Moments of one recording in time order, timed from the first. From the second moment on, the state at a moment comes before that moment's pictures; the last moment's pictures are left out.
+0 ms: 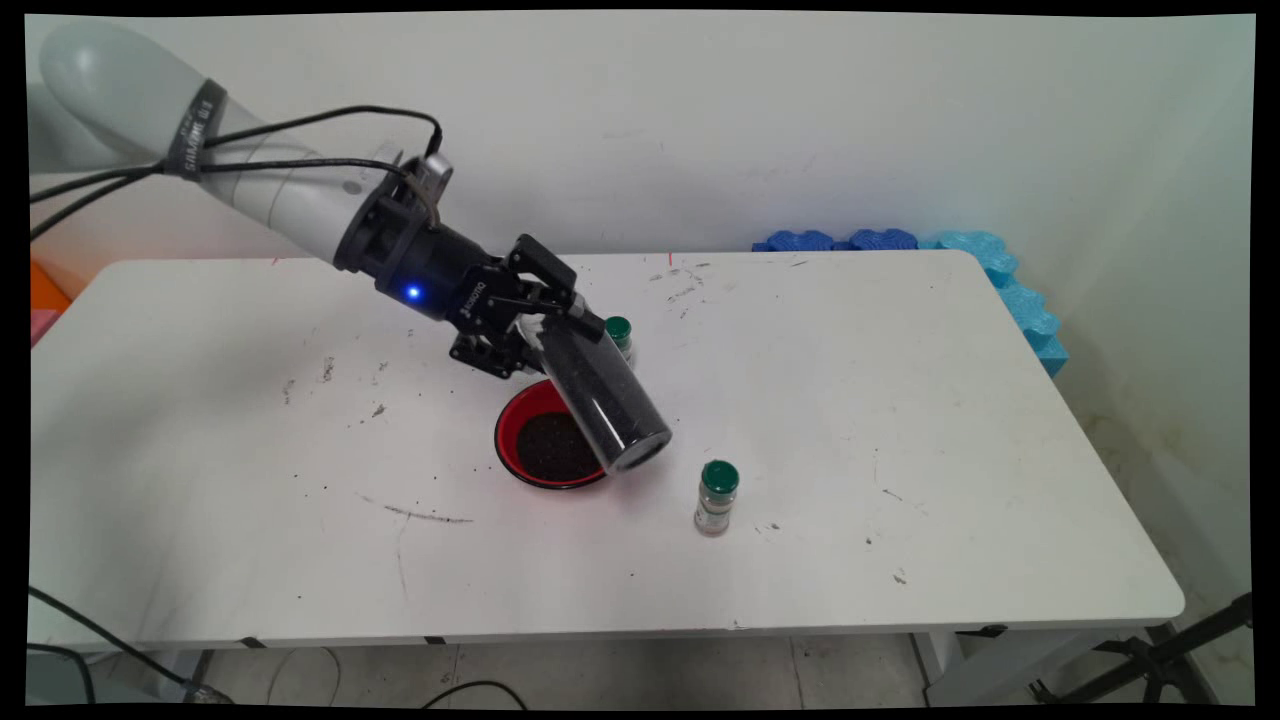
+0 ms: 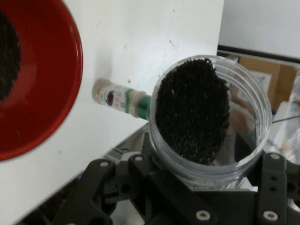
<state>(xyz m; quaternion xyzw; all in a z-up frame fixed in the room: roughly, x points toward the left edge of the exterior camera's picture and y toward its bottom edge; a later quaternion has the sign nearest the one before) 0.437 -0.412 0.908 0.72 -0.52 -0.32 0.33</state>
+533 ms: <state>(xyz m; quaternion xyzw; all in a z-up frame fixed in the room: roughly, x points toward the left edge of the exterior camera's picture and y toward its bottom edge) 0.440 -0.419 0.943 0.62 -0.65 -0.22 0.37</state>
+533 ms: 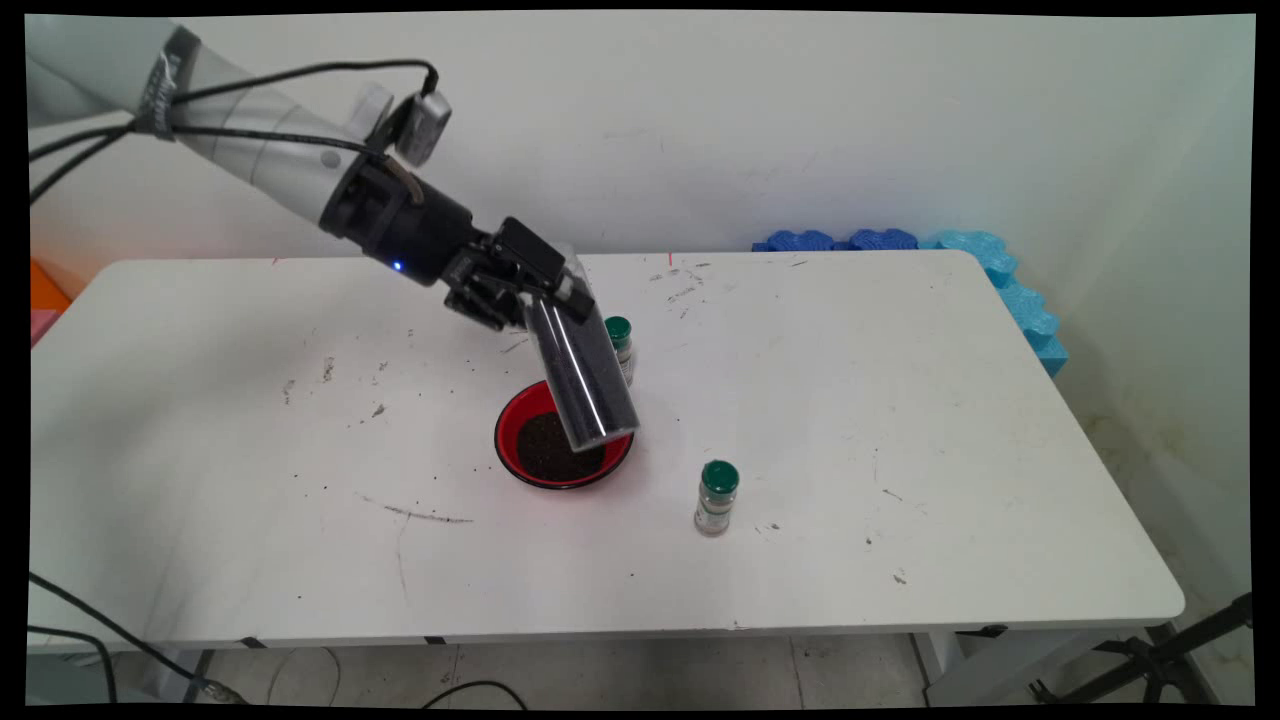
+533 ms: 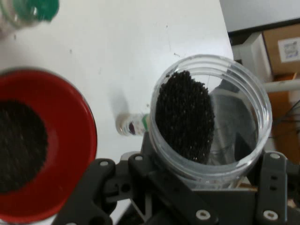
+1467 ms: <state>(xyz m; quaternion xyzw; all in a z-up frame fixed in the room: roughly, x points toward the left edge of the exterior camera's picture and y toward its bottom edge) 0.442 -0.438 1.007 0.43 -0.80 -0.04 0.41</state>
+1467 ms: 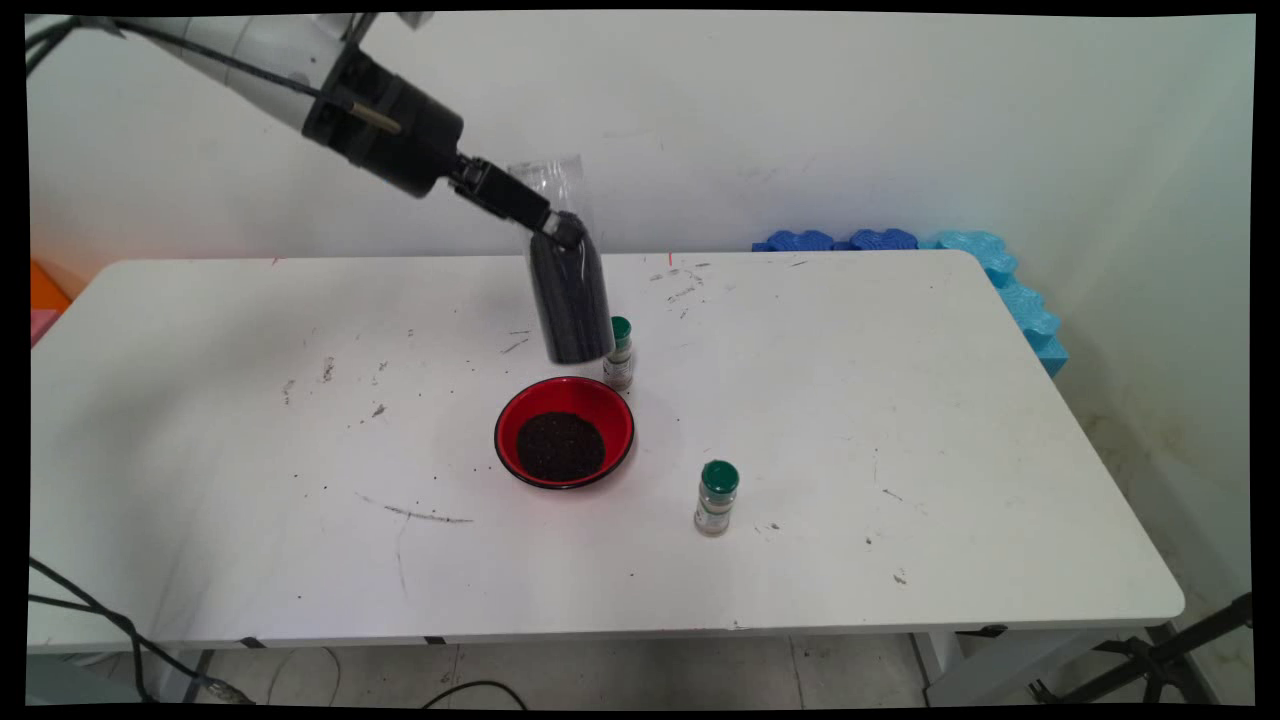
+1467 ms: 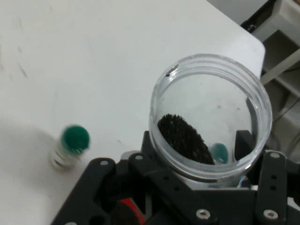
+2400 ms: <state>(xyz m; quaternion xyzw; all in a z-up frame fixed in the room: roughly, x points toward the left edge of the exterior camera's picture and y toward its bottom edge) 0.413 -0.445 1.033 0.23 -0.87 0.11 0.42</state>
